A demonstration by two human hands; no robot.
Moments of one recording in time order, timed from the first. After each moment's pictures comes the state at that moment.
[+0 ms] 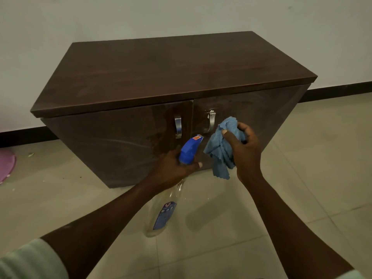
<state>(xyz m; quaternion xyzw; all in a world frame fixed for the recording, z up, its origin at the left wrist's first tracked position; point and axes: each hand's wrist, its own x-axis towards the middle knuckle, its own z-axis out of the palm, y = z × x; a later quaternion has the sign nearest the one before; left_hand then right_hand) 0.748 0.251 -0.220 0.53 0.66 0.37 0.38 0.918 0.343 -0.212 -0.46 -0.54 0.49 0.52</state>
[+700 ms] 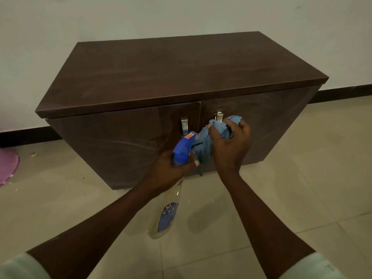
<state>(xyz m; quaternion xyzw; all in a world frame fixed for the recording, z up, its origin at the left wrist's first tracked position) 0.733 0.239 -0.213 0.53 0.65 0.42 0.35 0.855 0.344 -0.222 -0.51 -0.58 0.22 0.59</state>
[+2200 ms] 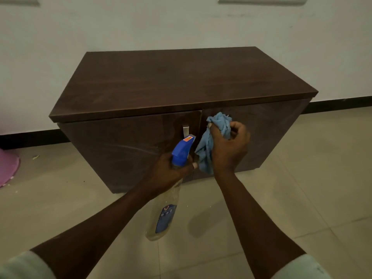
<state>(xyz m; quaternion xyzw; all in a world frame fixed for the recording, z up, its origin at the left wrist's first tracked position) 0.732 0.232 -0.195 0.52 0.63 0.45 0.36 0.845 0.336 -0.192 -0.54 -0.51 0.25 0.63</state>
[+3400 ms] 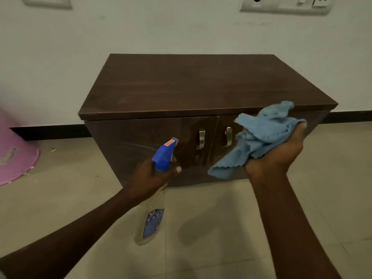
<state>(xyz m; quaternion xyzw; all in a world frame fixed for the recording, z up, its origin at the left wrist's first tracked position) 0.686 0.185 -0.183 0.49 0.69 0.44 0.30 0.884 0.315 -0.116 -0.18 -0.21 0.69 0.66</state>
